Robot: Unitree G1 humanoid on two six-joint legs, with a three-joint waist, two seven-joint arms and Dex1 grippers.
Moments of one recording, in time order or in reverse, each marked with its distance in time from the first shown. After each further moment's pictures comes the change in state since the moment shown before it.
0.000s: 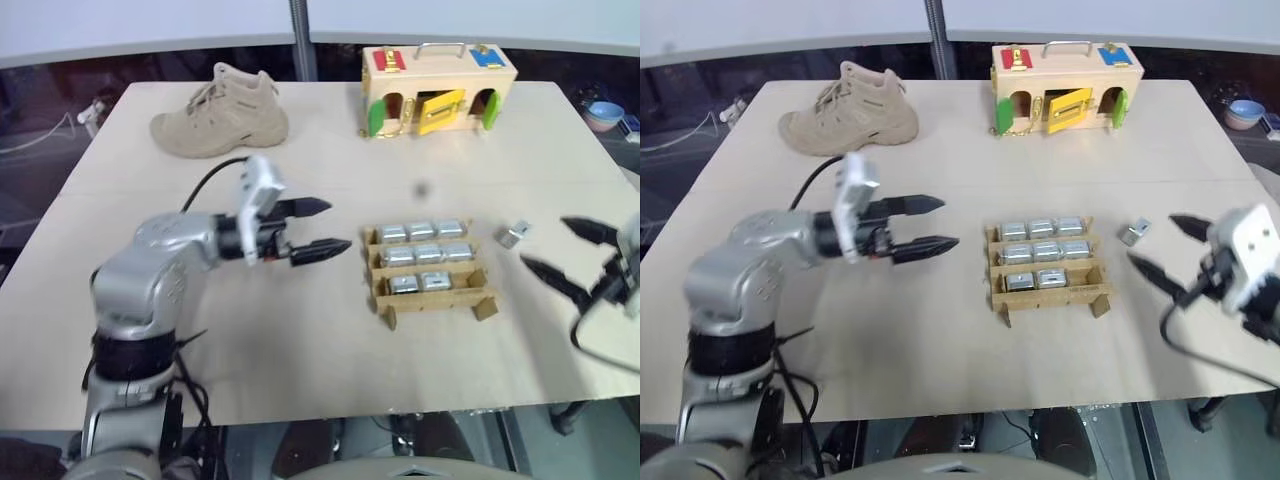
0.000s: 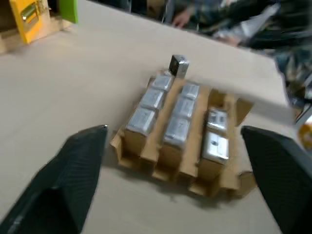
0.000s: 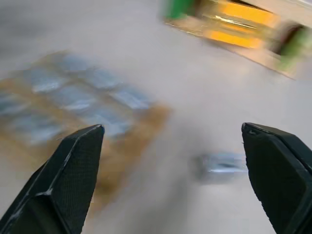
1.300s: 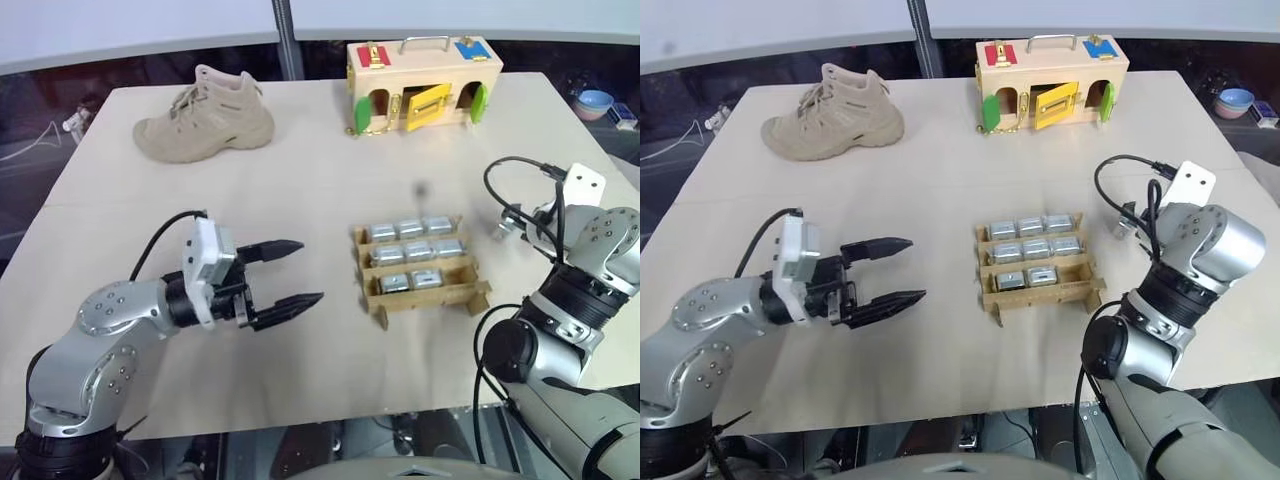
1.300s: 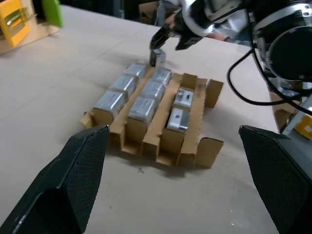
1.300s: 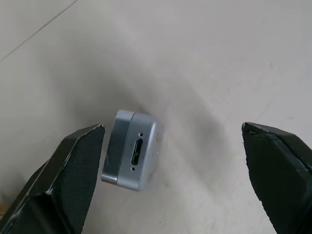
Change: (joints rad) left arm 0.296 0.135 0.090 -0.134 -0.208 -0.222 0.056; right arm -0.880 0.772 -0.268 0.253 -0.463 0.928 -0.865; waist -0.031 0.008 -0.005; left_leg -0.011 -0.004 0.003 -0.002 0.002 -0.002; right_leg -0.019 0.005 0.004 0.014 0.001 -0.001
